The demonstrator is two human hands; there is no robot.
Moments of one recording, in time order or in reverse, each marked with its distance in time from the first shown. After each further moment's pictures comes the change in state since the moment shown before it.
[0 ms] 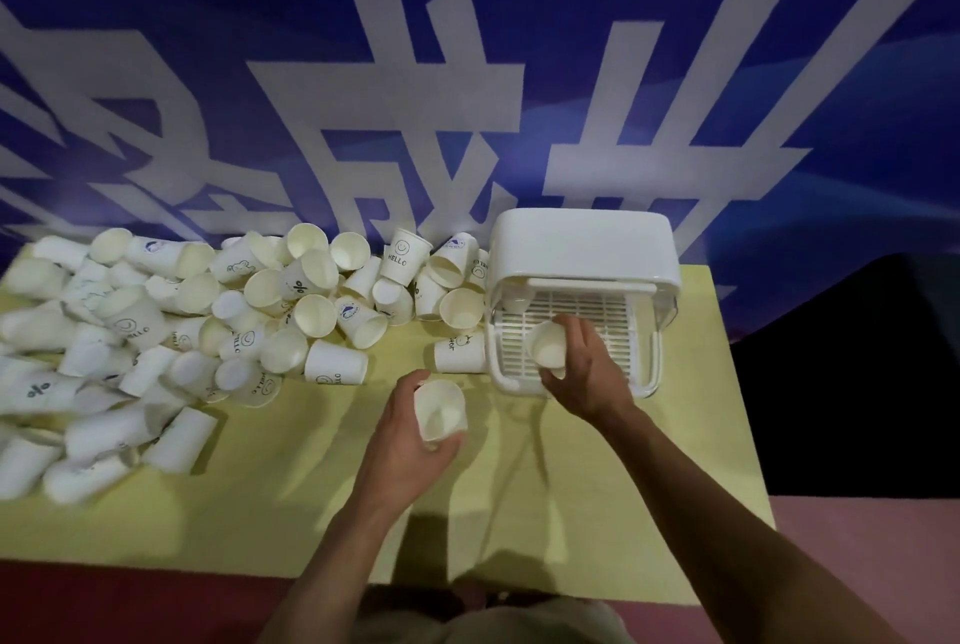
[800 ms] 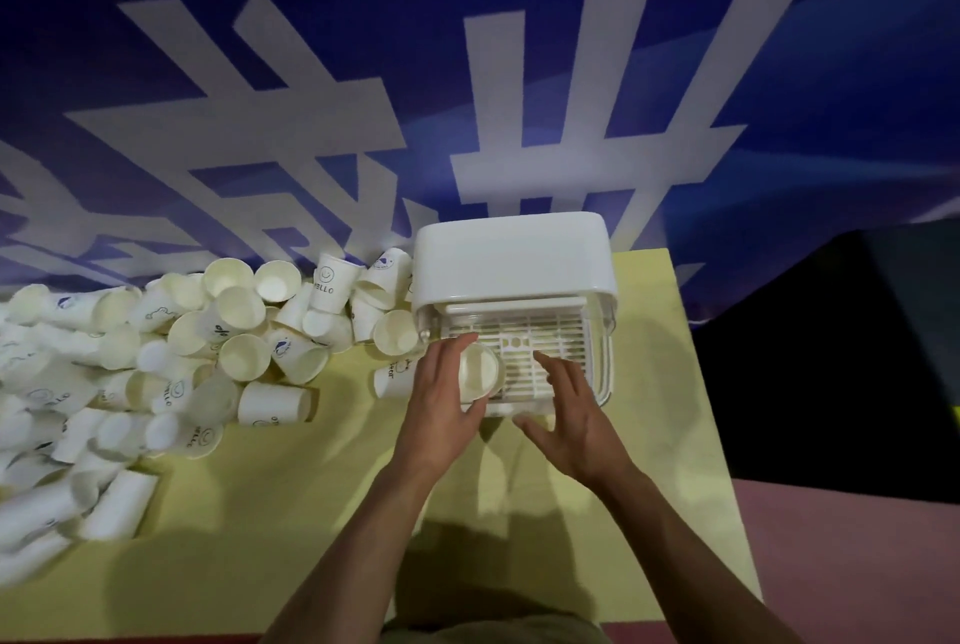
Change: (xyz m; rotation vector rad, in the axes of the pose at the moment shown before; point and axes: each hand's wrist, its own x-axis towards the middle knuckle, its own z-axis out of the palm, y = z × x) left_hand 0.080 0.099 0.091 0.129 -0.053 0.269; right_hand -0.044 0.055 -0.024 0.274 -0.007 -0.015
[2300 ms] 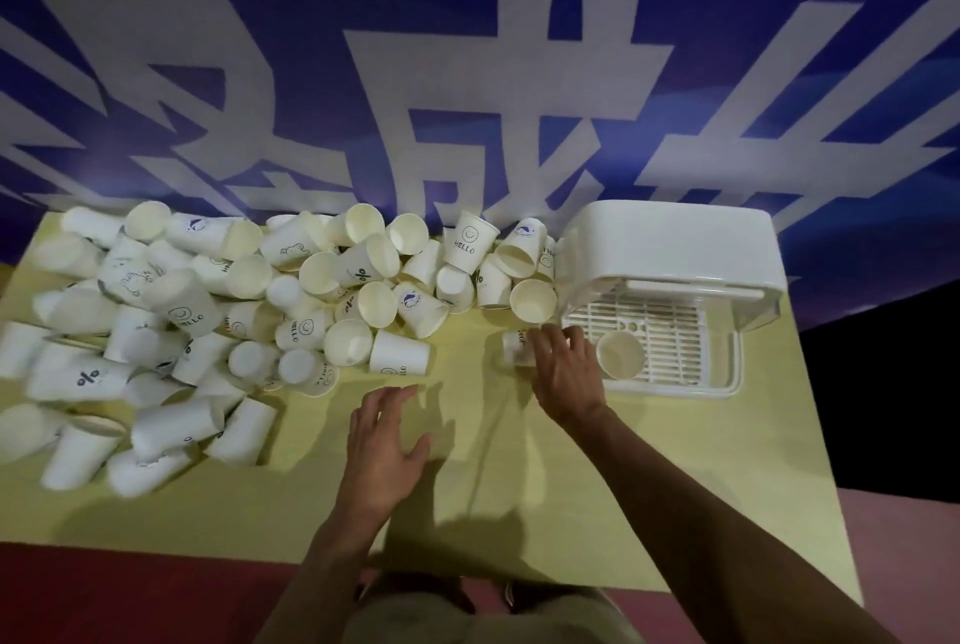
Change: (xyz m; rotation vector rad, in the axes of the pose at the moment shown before) left_hand -0.123 -0.208 -0.138 0.010 0.057 -0.293; right_hand 0.078 -0.117 0.161 -0.790 -0.205 0.037
